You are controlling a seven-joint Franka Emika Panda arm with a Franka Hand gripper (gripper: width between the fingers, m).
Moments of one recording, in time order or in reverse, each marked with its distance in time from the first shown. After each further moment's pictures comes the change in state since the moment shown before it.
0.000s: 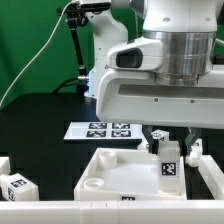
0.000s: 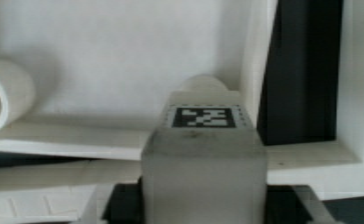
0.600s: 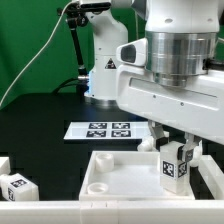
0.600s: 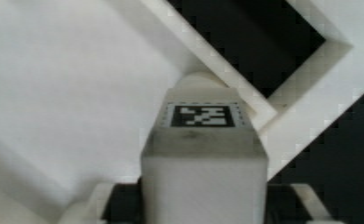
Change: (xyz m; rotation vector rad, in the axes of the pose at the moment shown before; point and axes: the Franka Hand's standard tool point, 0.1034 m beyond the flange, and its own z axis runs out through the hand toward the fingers) arm -0.002 -0.008 0.001 0.015 0.000 0.721
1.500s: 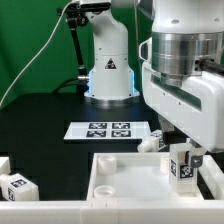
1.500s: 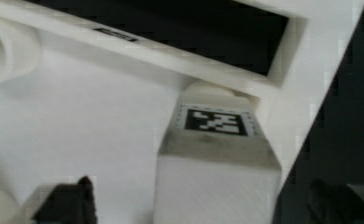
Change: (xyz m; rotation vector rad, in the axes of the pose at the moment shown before) arm -0.011 -0.003 -0.001 -0.017 -0.034 0.301
